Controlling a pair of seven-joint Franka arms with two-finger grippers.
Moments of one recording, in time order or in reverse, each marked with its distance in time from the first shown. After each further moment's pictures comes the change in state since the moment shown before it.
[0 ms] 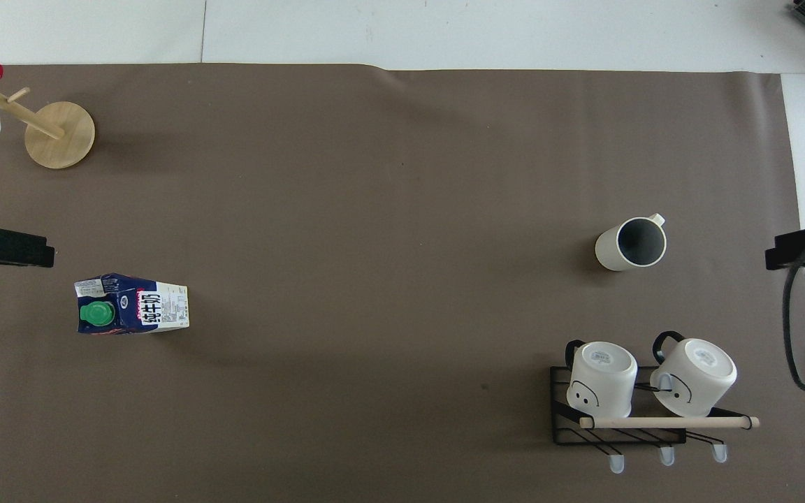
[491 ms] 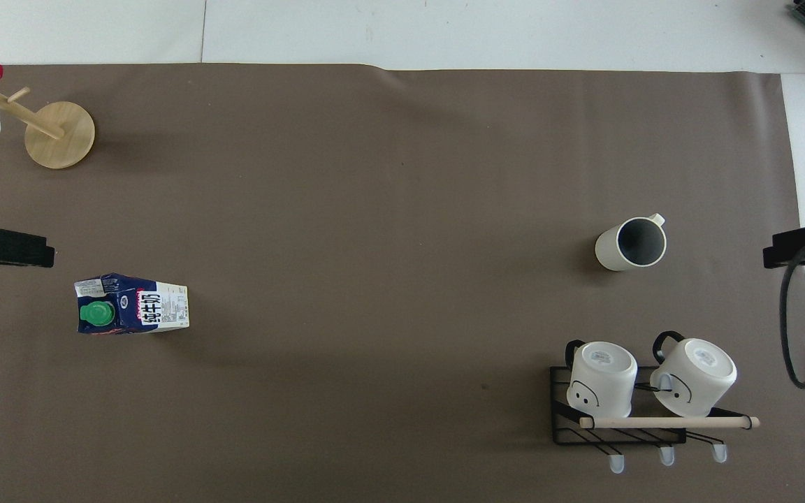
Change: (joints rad) left arm 0.000 0.000 0.000 0.000 0.000 0.000 0.000; right arm -0.001 0.000 -0.001 -0.005 0.000 0.010 0.000
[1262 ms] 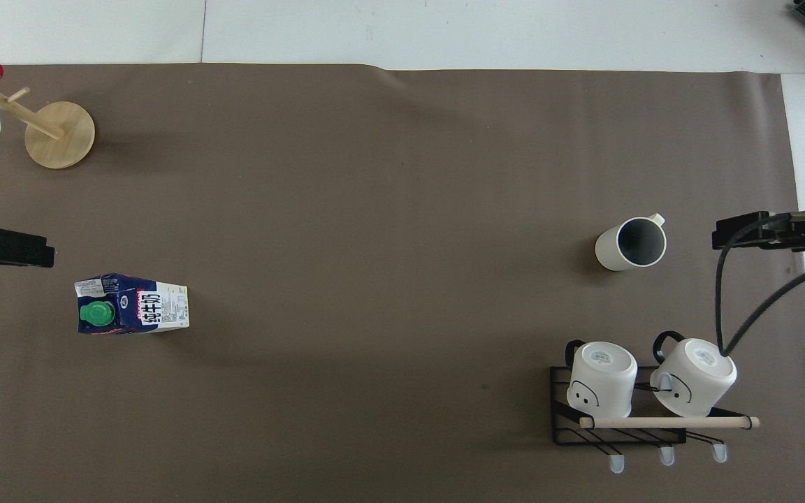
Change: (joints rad) left arm 0.000 0.000 0.000 0.000 0.000 0.000 0.000; right arm 0.023 0.013 0.015 -0.161 0.001 0.229 0.004
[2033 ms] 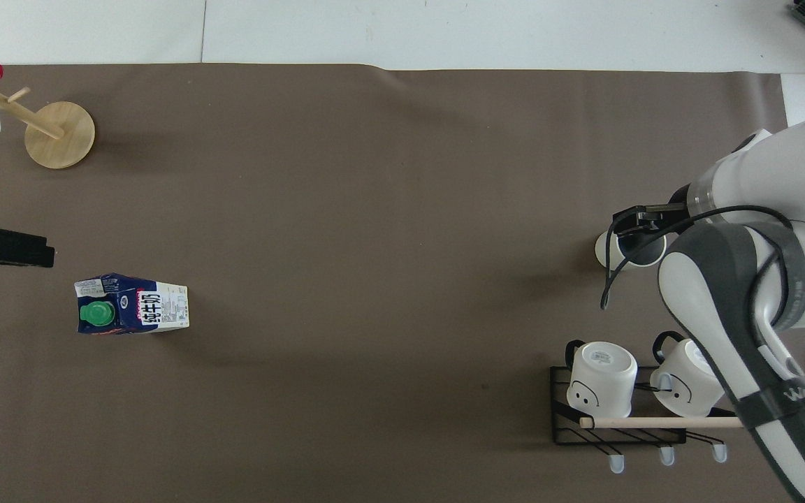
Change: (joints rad) left arm 0.000 0.000 0.000 0.000 0.000 0.000 0.000; right arm 0.052 0.181 0.003 -0.161 0.000 0.318 0.043
